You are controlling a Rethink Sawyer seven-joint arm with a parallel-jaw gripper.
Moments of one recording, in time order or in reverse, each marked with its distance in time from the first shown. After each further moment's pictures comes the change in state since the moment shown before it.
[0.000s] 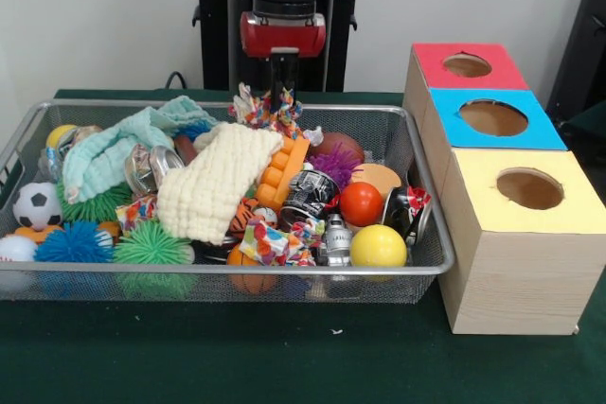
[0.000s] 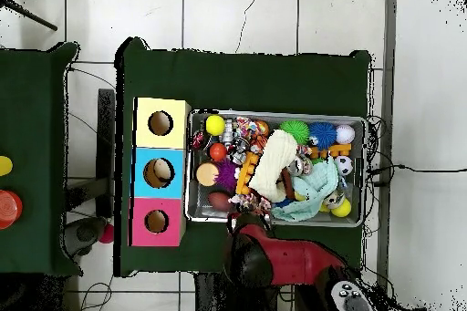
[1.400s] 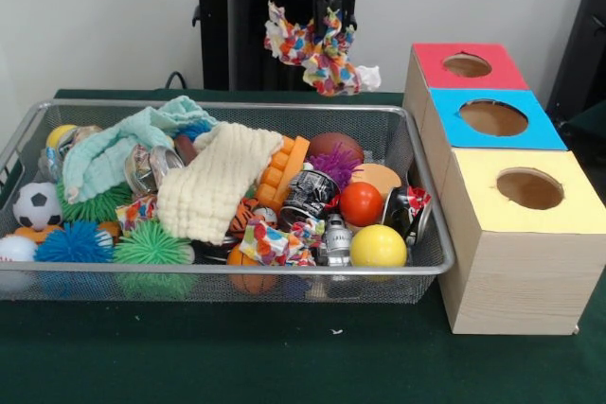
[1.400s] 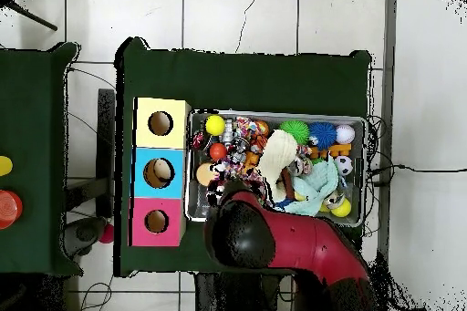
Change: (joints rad) arm -0.055 -0.347 0.238 -0.024 0.297 0.392 0.000
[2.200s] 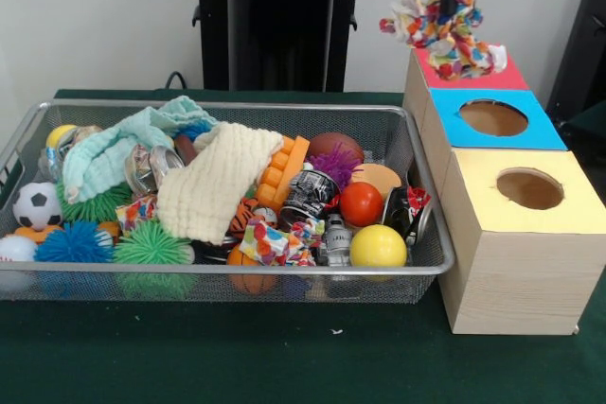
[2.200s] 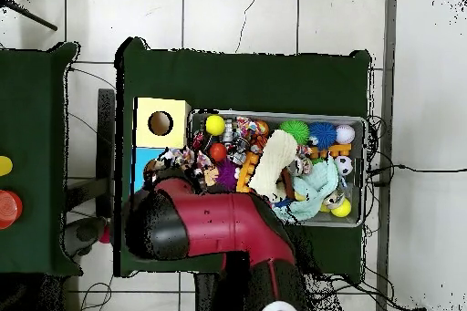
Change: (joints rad) arm 0.301 -0.001 -0.097 -0.156 0.009 0.077 0.005
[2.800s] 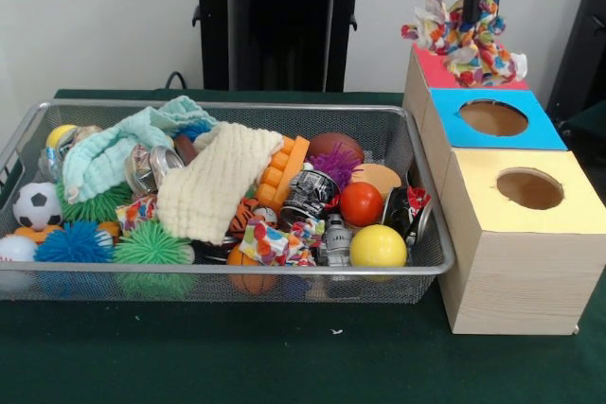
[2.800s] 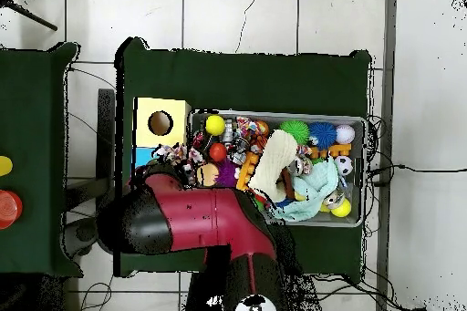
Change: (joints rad) arm 0.098 0.057 -0.093 -0.063 0.020 -0.004 0.001
